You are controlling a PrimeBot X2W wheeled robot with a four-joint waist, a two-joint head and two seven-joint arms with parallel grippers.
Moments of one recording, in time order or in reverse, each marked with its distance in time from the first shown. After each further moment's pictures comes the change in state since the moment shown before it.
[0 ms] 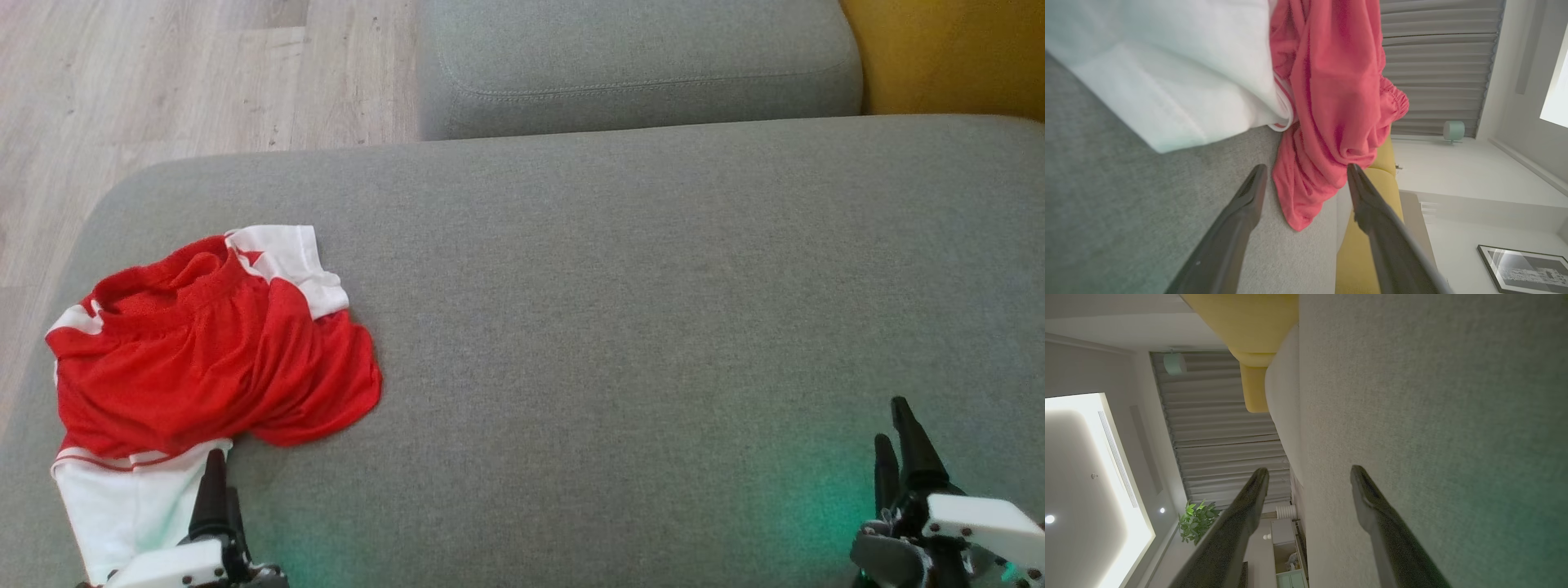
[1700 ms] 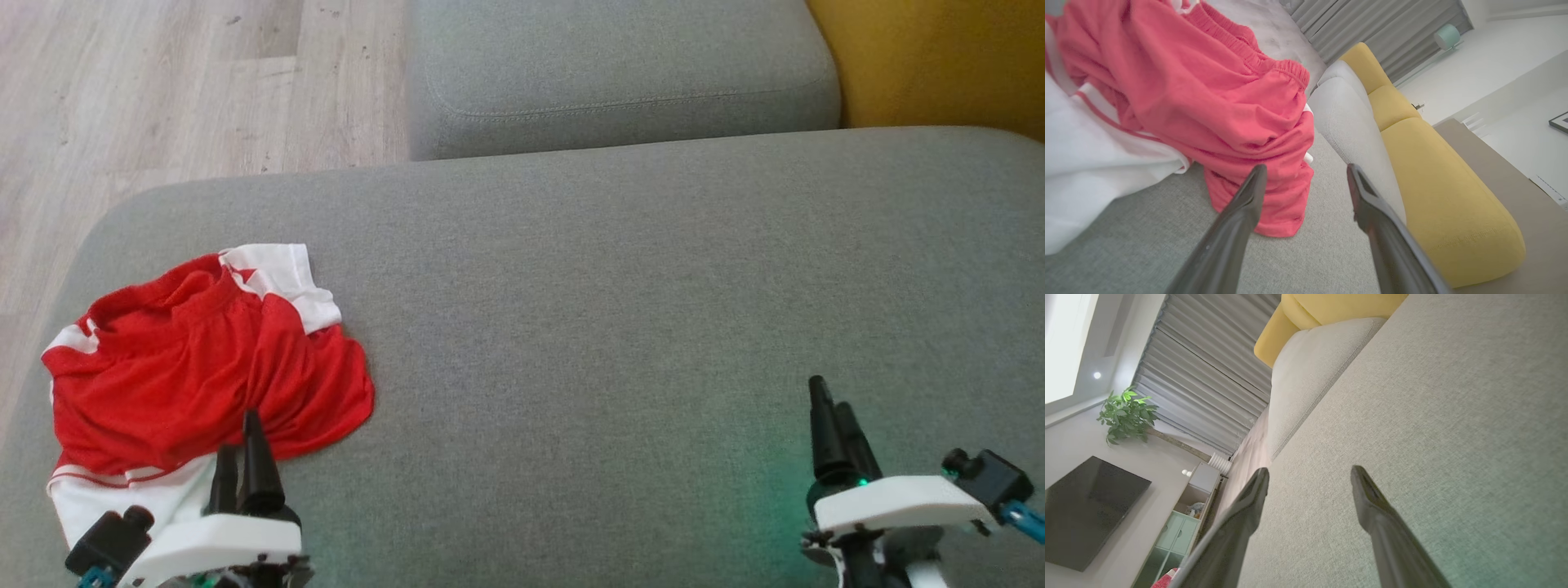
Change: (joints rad) left arm 0.018 0.000 -0.100 -0.134 0.607 0.089 -0.143; right arm -0.006 0.000 0.158 -0.043 -0.663 0.000 -0.147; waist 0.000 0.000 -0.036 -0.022
